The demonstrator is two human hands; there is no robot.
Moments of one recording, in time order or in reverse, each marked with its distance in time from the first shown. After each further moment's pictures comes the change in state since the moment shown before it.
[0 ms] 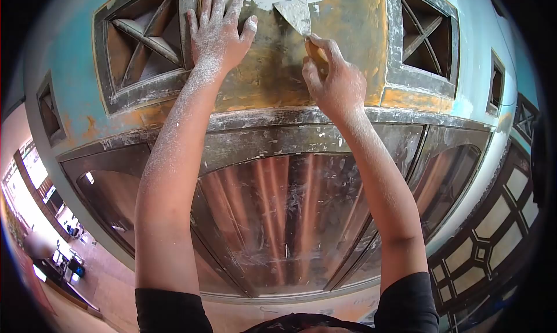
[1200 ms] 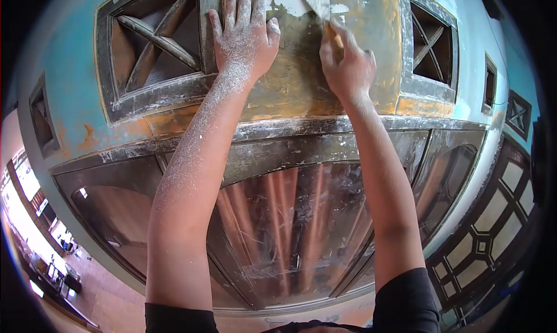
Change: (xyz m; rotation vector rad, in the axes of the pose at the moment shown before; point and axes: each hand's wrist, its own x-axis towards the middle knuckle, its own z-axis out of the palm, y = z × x) left_hand -0.003 0.002 0.004 0.039 -0.046 -0.124; right_hand 0.048 -0.004 0.043 -0.128 0.337 -0.064
